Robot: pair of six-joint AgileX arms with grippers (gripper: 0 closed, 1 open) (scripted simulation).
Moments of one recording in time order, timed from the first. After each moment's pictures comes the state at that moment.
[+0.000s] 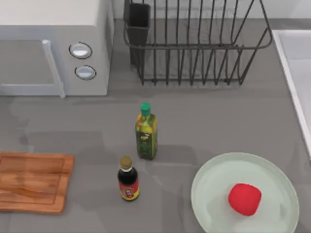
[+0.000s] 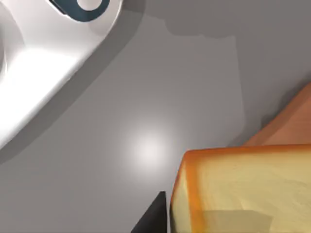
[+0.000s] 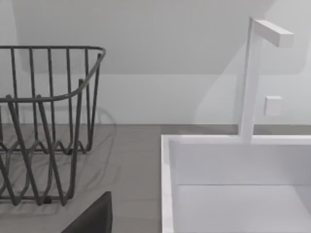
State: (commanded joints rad) left arm 0.27 1.74 1.30 -1.10 0.01 0.25; right arm 0.00 0.00 0.00 0.00 0.00 0.00
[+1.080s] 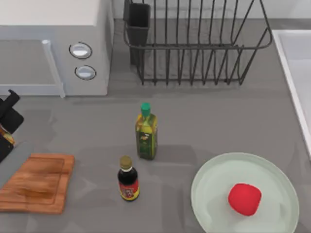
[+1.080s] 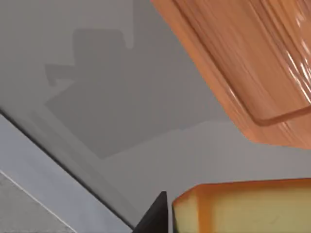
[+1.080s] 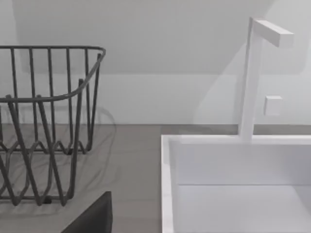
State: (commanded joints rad) left arm -0.04 1.27 0.75 -0.63 -0.07 2.23; right arm 0.00 0.00 0.00 0.00 0.00 0.00
